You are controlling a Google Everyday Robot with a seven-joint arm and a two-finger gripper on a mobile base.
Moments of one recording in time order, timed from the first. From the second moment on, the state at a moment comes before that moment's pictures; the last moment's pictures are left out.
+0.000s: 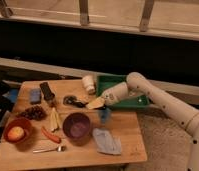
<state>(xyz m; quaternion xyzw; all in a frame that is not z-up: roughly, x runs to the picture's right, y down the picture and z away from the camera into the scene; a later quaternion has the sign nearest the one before) -0.025 0.083 0.741 -0.52 -0.34 0.43 0.65</state>
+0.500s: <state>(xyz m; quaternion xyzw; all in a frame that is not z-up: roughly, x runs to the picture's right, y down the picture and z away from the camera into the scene) -0.031 0.096 0.729 -0.55 -0.30 0.39 0.68</state>
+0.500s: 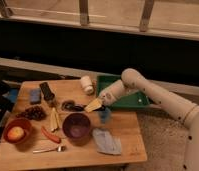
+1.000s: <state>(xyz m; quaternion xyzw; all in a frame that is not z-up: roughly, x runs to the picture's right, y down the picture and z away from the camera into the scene) -0.024 0.115 0.713 -0.56 -0.27 0.40 0.68</state>
